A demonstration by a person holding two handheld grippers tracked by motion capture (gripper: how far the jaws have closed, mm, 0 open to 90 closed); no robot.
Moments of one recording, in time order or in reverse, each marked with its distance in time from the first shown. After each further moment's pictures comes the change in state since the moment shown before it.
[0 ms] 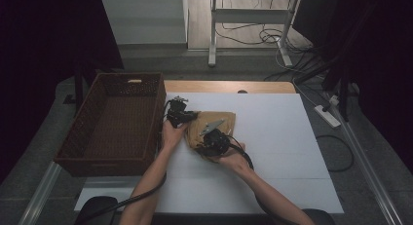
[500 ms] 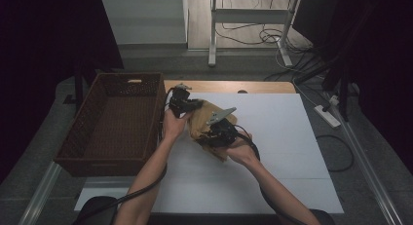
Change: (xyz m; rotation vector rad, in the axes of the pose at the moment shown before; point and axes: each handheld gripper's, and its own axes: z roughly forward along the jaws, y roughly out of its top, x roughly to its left) left arm -0.028 0.050 -0.038 -0.041 -0.019 0.093; right arm -0.008 0.025 -0.047 -0.122 0.087 -0.032
